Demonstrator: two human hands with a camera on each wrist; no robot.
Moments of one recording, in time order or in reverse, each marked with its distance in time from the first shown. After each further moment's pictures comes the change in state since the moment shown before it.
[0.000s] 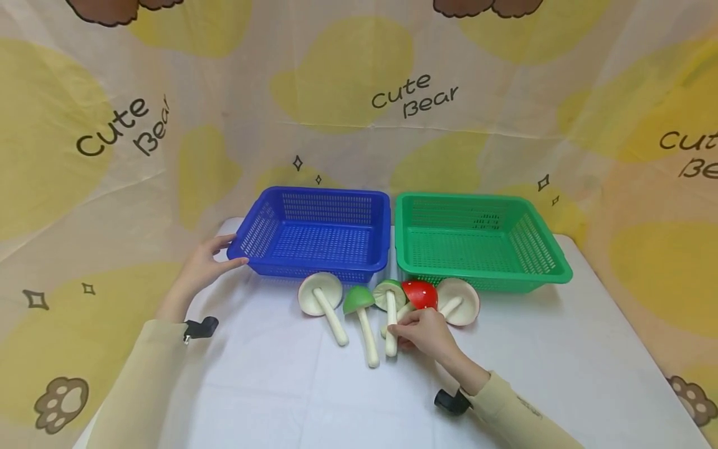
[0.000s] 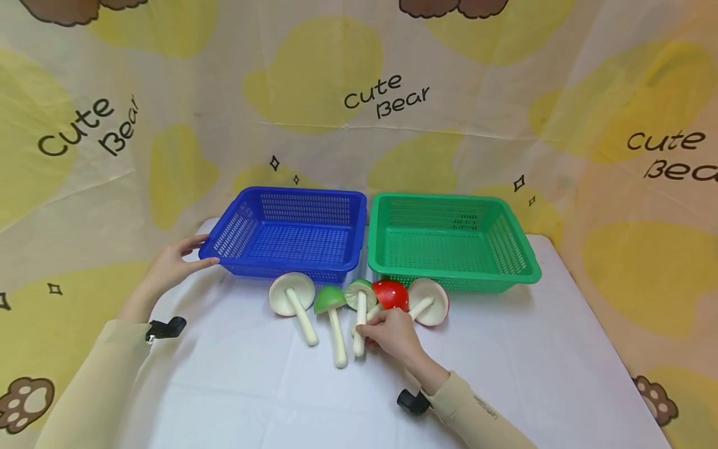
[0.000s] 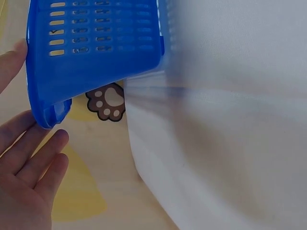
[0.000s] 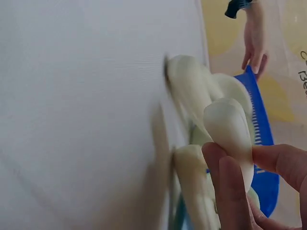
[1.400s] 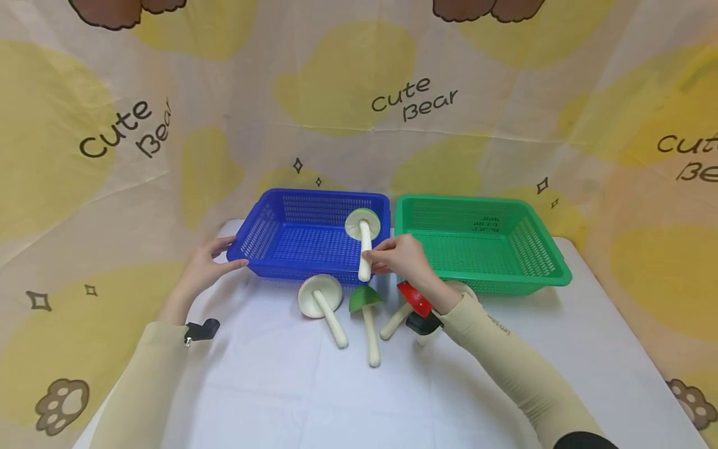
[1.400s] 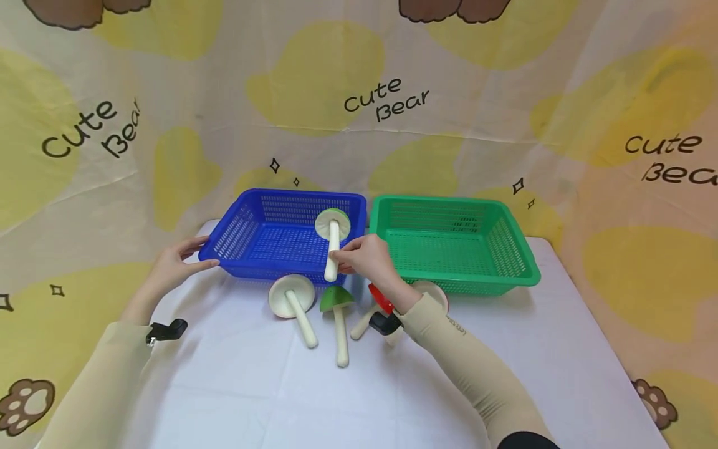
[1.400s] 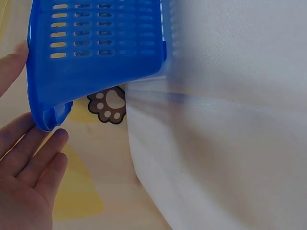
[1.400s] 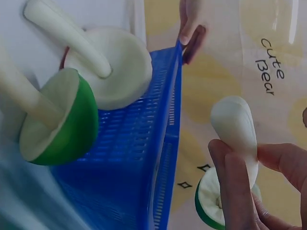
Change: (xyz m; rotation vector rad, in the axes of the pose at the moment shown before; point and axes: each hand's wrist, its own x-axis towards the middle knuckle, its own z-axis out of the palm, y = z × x) left_hand -0.002 0.002 0.002 -0.080 0.017 -0.028; right_hand 0.069 -0.118 -0.025 0.077 -0.040 -0.077
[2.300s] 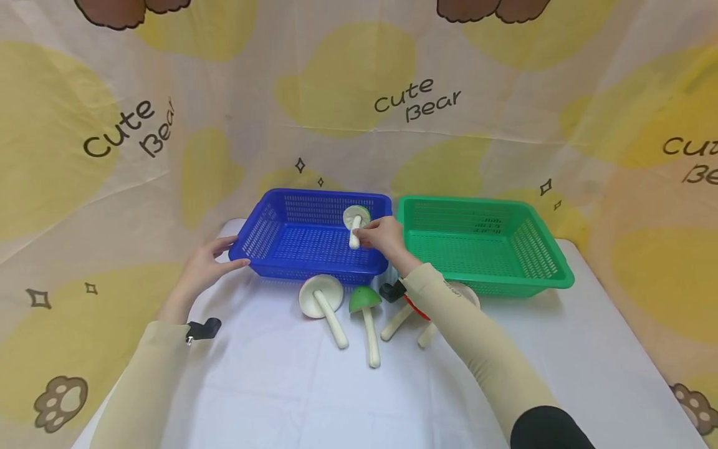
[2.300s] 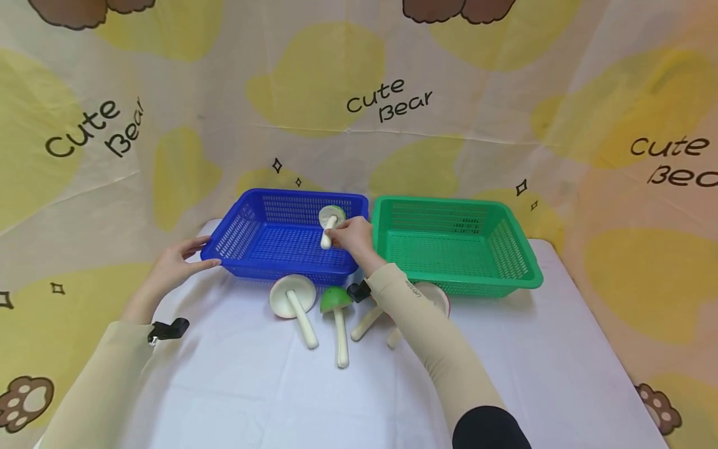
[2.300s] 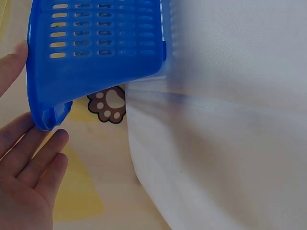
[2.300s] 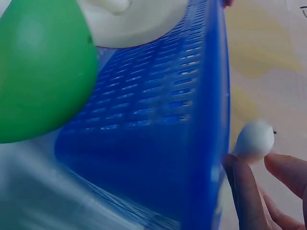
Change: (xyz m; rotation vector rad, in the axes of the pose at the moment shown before) left_hand -0.002 0.002 -0.003 0.014 -0.003 -0.006; right_hand 0.079 0.000 0.028 0.090 0.121 0.027
